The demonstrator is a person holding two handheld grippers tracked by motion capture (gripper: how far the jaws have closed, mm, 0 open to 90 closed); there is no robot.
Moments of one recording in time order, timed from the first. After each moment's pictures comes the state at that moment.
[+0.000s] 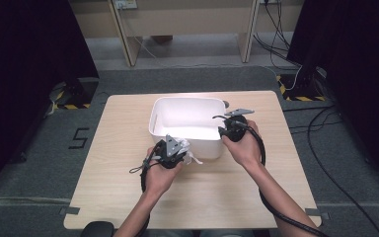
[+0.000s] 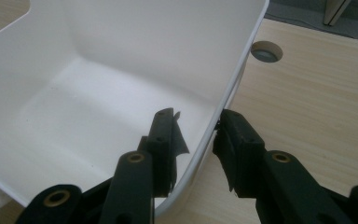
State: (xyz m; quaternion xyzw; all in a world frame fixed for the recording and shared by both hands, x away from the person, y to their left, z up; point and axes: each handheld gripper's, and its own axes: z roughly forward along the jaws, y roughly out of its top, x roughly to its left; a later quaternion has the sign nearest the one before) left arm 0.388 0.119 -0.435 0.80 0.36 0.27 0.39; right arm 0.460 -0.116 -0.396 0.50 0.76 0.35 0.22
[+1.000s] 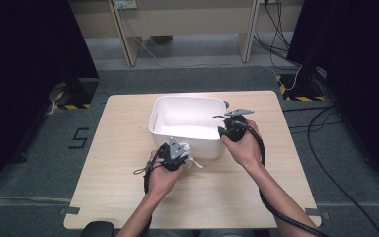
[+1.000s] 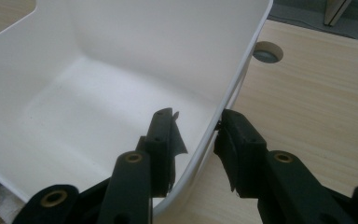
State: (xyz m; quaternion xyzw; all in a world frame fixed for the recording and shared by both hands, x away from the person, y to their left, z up) left arm 0.394 0.116 -0.457 0.81 0.36 0.27 0.37; right arm 0.460 -0.115 -0.396 0.50 0.76 0.35 0.21
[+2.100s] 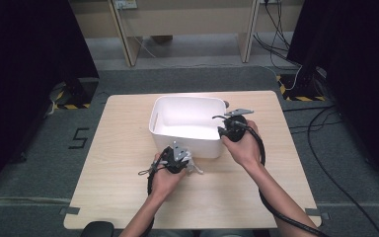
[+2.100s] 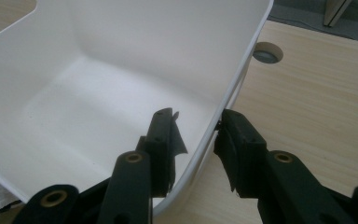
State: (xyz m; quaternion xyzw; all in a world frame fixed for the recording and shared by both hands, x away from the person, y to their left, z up) left arm 0.400 0.111 -0.484 0.83 0.37 0.24 0.35; right arm 0.460 -0.115 -0.397 0.50 0.76 0.35 0.22
